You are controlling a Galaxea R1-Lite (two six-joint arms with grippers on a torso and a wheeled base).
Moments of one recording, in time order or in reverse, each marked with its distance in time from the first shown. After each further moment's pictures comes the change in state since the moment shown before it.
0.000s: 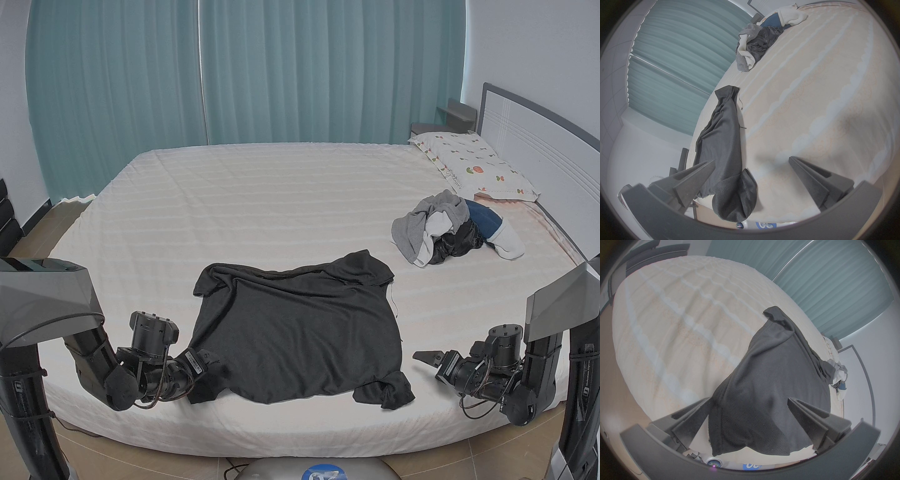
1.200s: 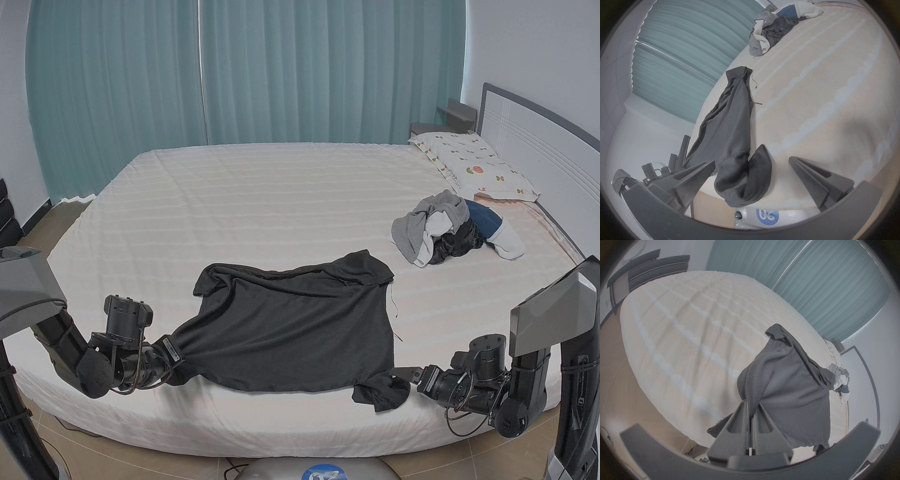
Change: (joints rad) left arm 0.093 -0.165 -0.003 0.125 0.037 0.094; right arm 0.152 0.010 0.006 0.000 -0.031 -0.024
